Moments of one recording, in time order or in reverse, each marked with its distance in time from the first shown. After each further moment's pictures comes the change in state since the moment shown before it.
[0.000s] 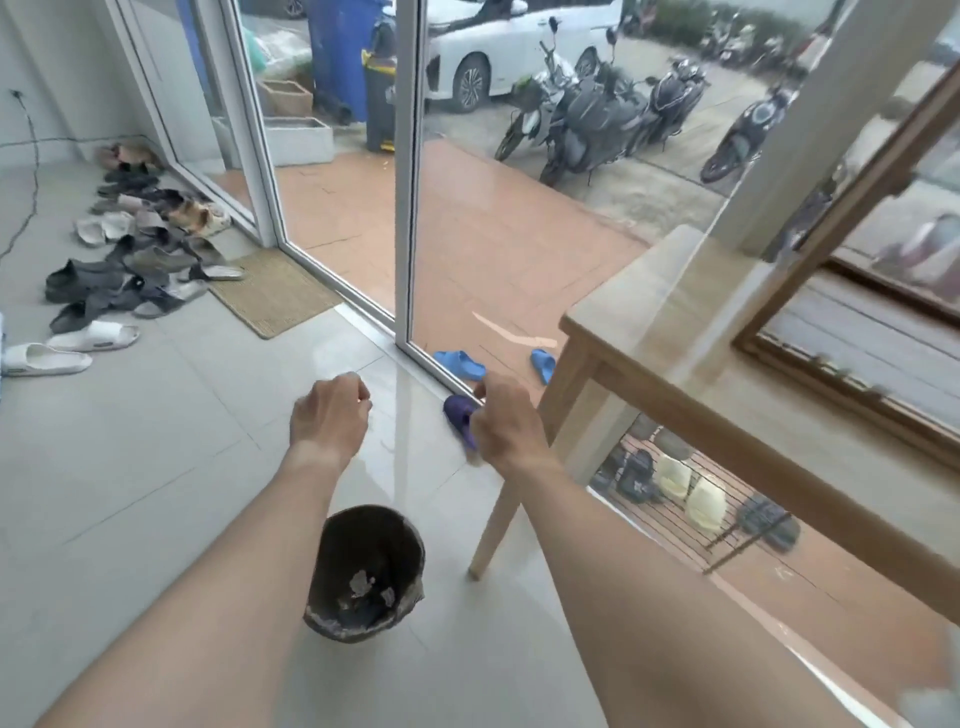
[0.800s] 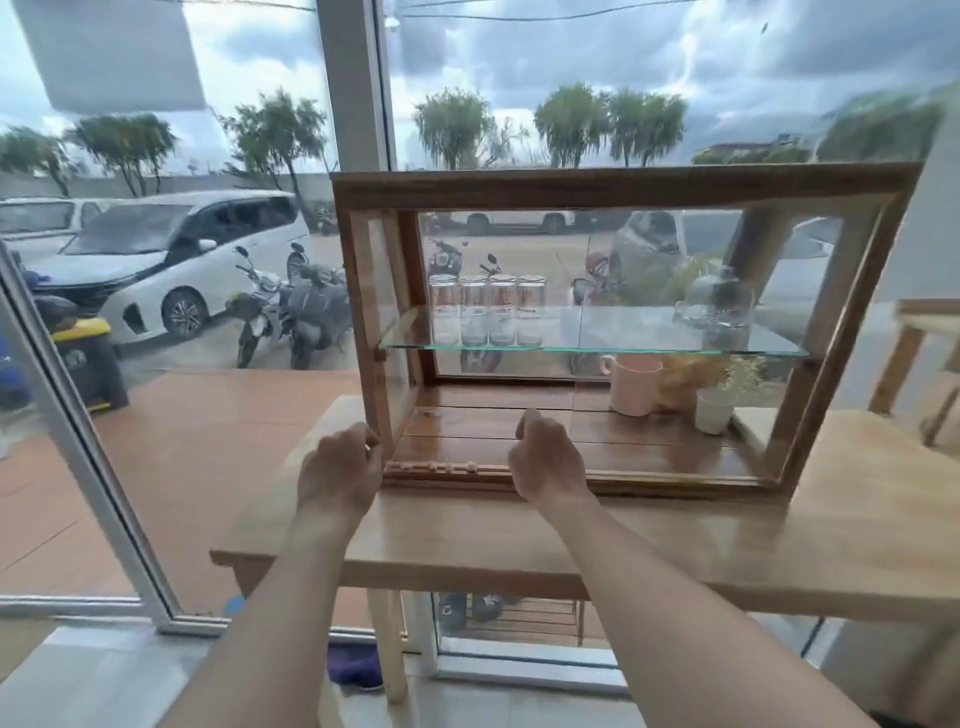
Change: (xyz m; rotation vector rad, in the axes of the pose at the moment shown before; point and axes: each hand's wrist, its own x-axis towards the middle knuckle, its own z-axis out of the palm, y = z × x) left_hand -0.064 0.409 0.004 -0.177 0.099 0.717; right_hand -0.105 0.208 -0.333 -0.013 0.664 0.436
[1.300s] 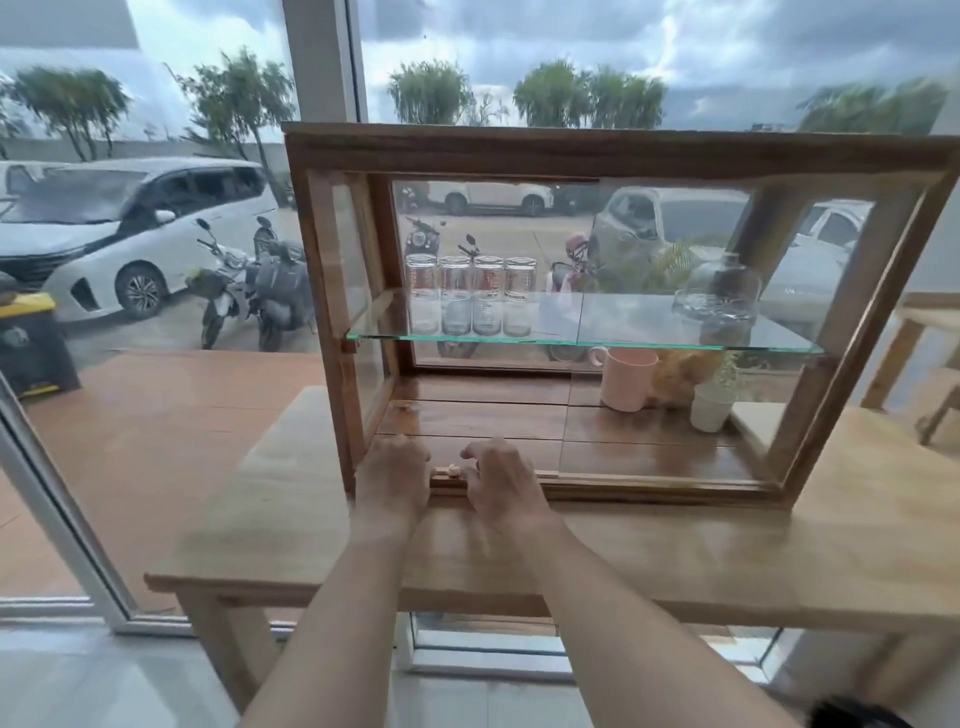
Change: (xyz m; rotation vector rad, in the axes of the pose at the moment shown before) left_hand 0.019 0.041 0.089 0.124 -0.125 0.180; right_hand 0.021 0.016 0.060 -0.094 -0.110 -0.174
